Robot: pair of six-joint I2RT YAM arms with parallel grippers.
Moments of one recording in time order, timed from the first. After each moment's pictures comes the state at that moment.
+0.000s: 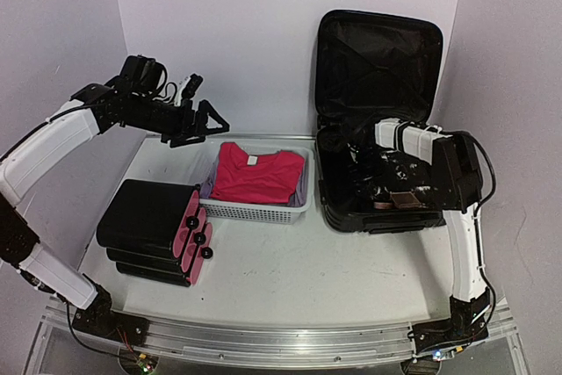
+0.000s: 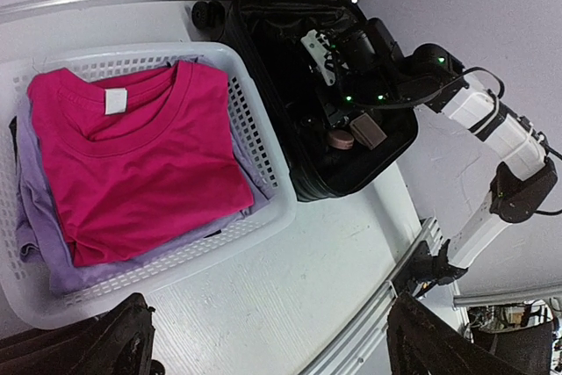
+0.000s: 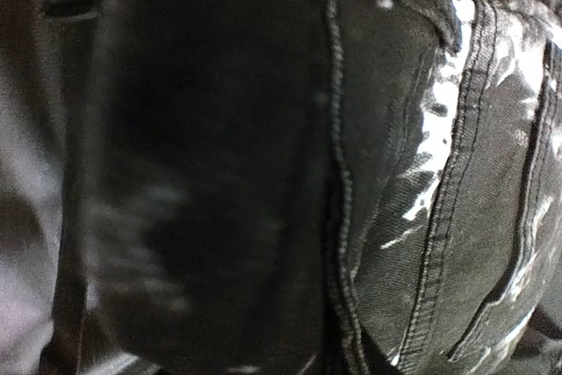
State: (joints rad) left arm -0.51 1.43 1.52 -0.72 0.50 -0.42; right arm 0.44 2.28 1.89 -0.98 0.33 0.18
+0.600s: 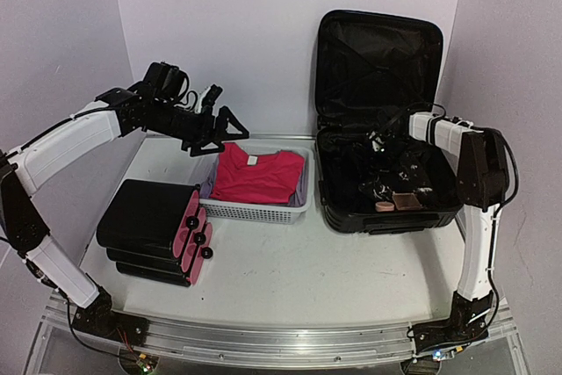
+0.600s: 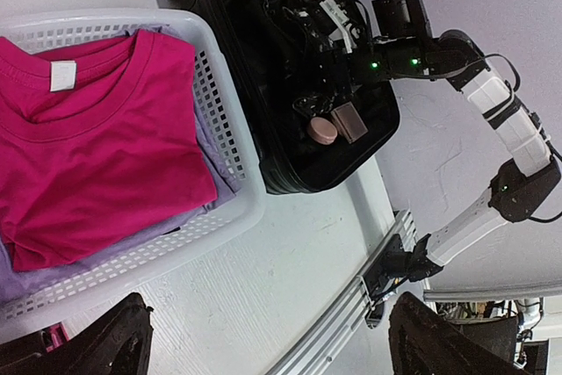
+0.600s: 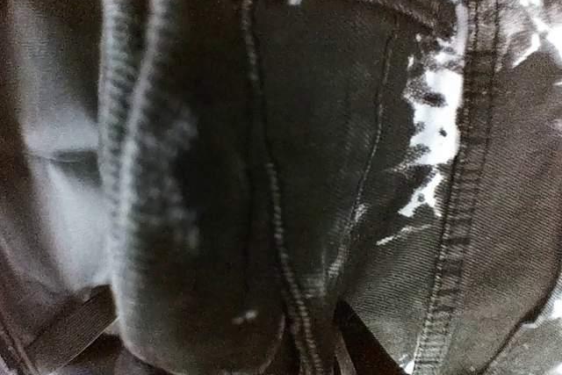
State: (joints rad) left arm -0.57 1.53 1.52 -0.64 0.55 -0.53; right arm 0.25 2.13 1.76 -0.90 -0.18 0.16
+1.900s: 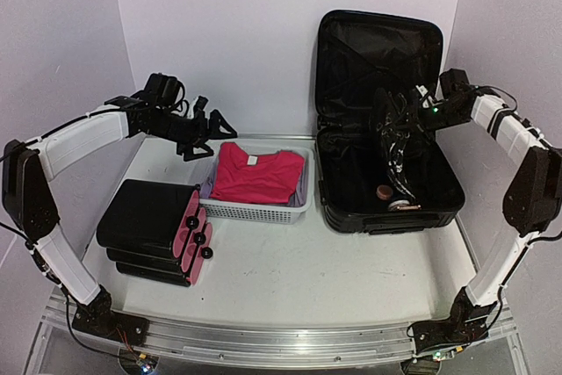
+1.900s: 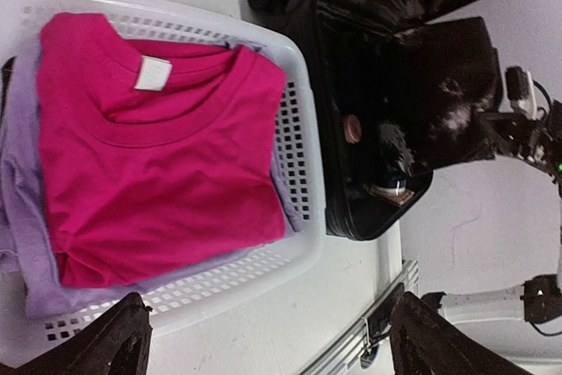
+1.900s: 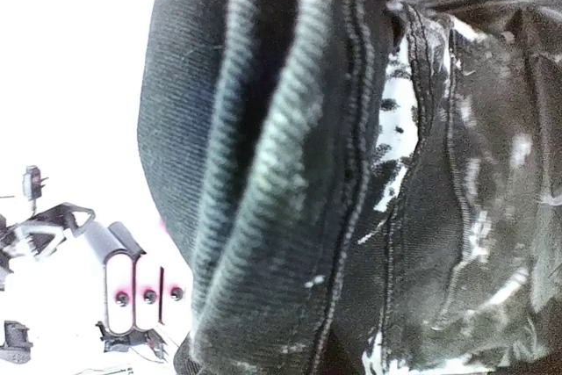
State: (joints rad) left arm -0.45 1.63 1.48 -0.56 0.55 -0.63; right arm 0.04 1.73 1.67 -0.83 -0.69 0.35
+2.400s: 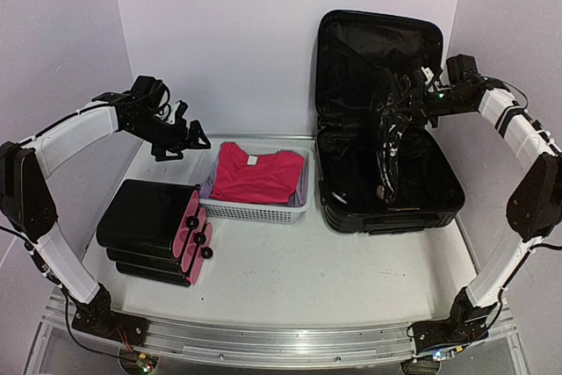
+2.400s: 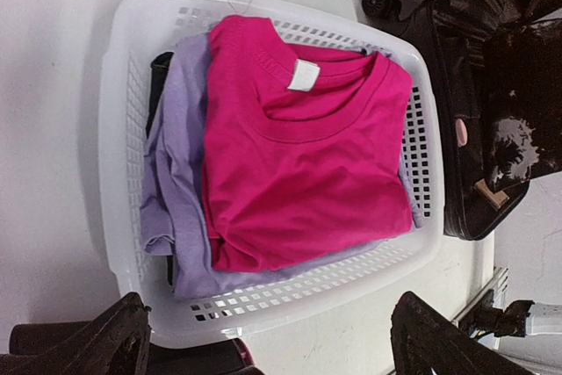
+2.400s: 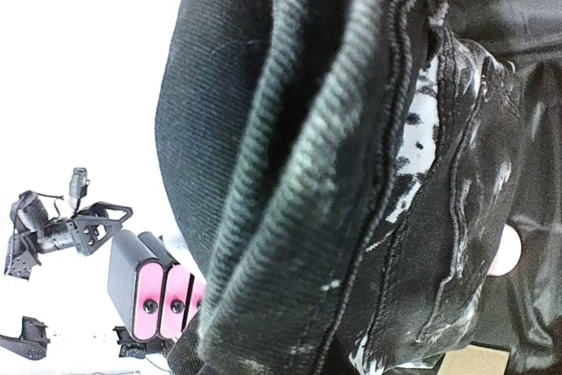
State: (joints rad) left arm -0.34 1.62 1.49 -0.76 0.37 -0.38; right arm 0.05 1.68 1.72 -0.79 -0.72 0.41
